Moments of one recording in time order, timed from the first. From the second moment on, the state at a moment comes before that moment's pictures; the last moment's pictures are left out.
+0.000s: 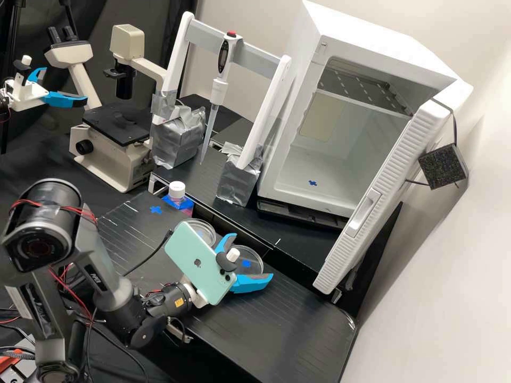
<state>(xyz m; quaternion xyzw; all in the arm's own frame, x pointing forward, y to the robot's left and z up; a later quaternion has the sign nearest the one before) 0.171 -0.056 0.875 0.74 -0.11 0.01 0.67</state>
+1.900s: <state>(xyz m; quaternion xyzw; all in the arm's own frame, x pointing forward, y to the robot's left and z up) 0.153 0.059 0.833 0.70 0.03 0.18 0.69</state>
